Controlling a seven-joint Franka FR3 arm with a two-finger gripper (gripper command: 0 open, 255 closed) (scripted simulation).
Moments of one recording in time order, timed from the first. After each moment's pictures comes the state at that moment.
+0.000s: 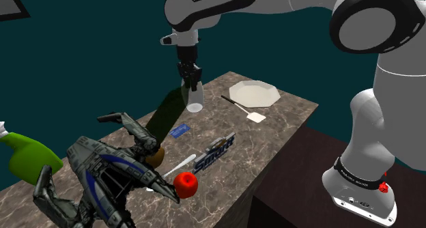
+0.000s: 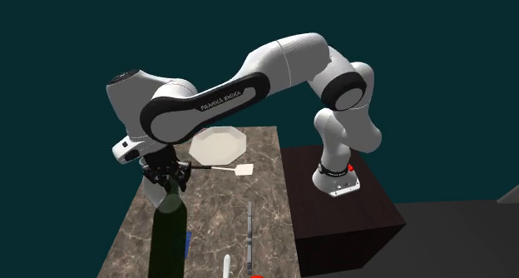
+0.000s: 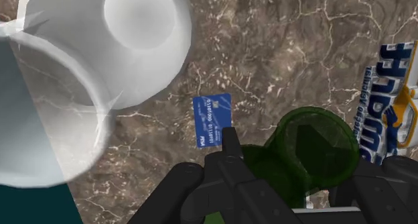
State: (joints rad) arm 0.71 0.35 -0.58 -1.53 0.34 1.75 -1.36
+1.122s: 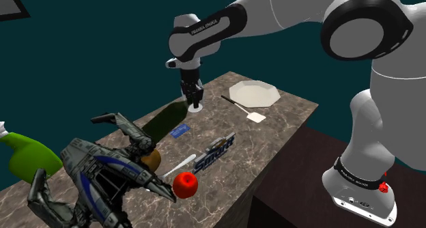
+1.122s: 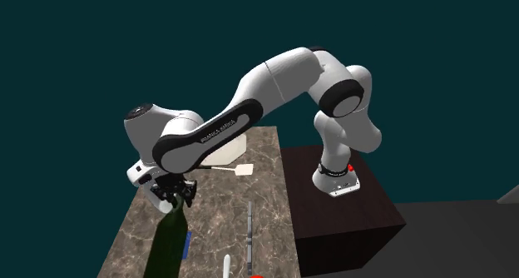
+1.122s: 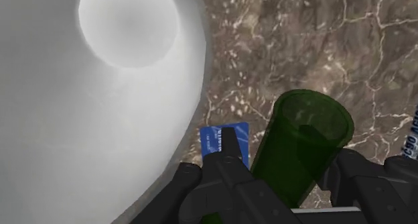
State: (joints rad) arm 0.71 0.40 -0.56 -1.68 0.39 1.94 -1.42
